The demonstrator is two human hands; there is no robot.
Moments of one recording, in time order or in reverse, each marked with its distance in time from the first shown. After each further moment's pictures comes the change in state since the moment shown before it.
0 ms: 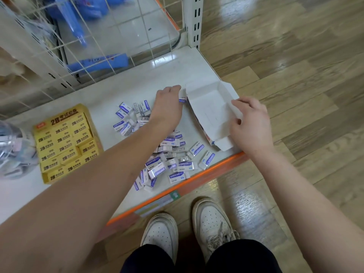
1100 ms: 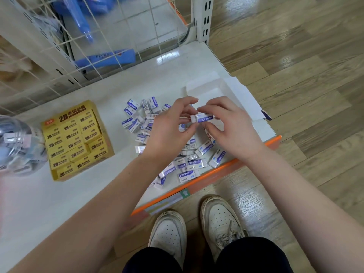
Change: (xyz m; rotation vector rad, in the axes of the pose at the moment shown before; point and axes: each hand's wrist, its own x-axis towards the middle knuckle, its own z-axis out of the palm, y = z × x) left_hand -0.091 0.009 -0.033 -0.631 0.067 0.095; right_hand -0.009 -0.037 0.021 0.226 -0.102 -0.471
